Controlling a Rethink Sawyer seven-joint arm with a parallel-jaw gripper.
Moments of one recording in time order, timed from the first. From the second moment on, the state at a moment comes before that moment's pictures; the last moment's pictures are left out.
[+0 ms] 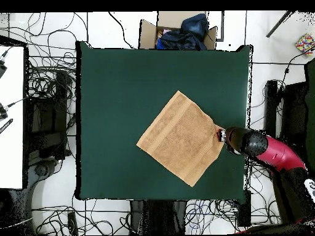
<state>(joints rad) -0.94 -0.38 0.32 1.49 -0.47 0.55 1.30</state>
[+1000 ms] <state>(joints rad) -0.95 -0.37 0.33 1.49 -0.48 0.55 1.30</state>
